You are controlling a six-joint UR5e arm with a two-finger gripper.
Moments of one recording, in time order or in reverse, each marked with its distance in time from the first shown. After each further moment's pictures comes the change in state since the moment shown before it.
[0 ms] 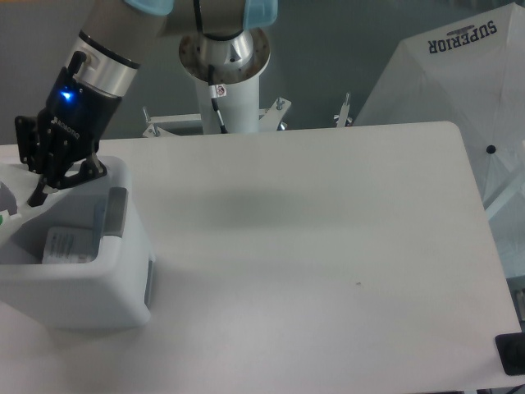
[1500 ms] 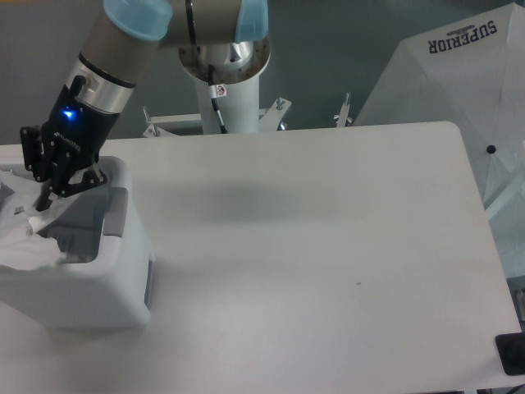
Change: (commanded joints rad) arm -0.023 -0.012 -0.055 -0.014 0.032 -0.006
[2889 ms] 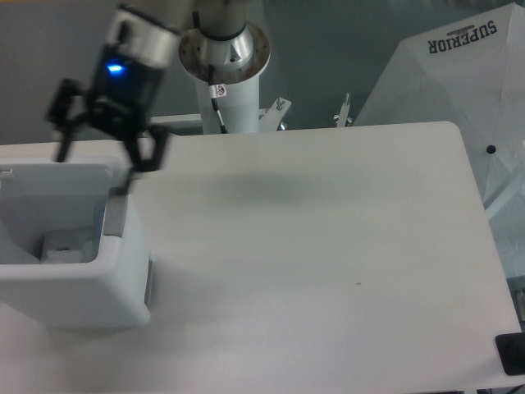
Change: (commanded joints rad) arm 0.401 0.117 0.043 0.003 0.002 0.087
